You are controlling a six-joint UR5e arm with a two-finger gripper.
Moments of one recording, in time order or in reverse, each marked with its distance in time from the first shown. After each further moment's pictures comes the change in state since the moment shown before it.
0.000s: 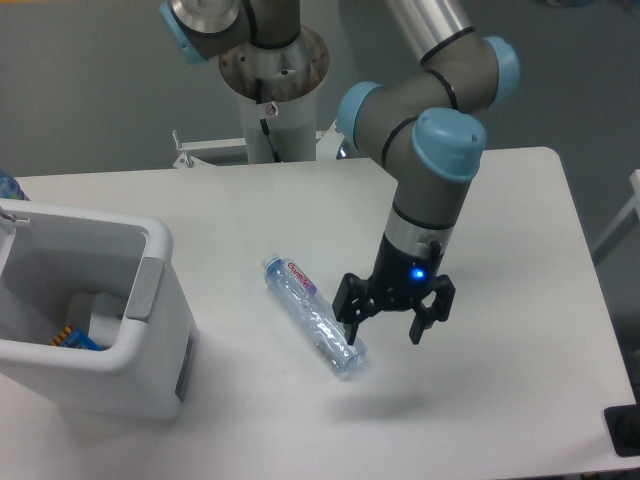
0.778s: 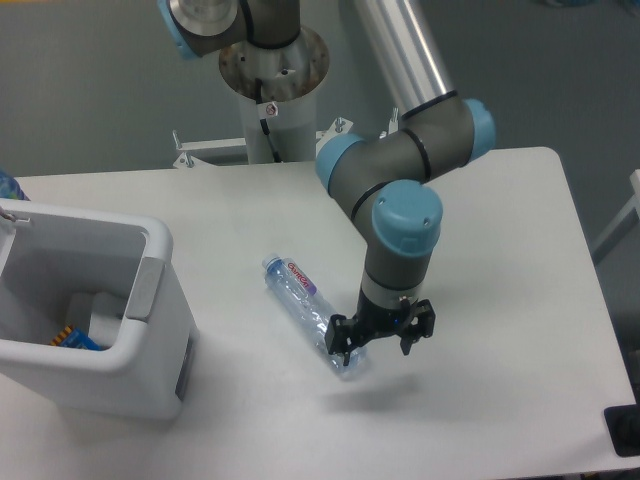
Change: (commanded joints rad) arm -0.116 -0.109 0.022 -0.008 0.219 -0.228
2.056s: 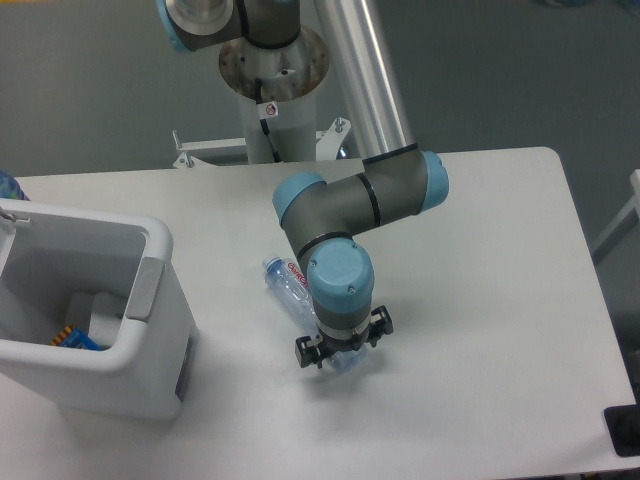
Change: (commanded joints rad) arm -0.062 -0.084 0.003 -0.064 0.131 -0.112
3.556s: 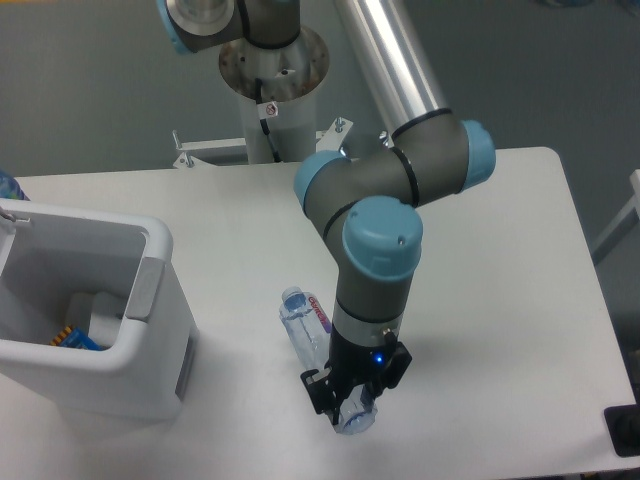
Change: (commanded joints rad) arm 0.028 0.081 0.322 0.012 -0.317 -0.043
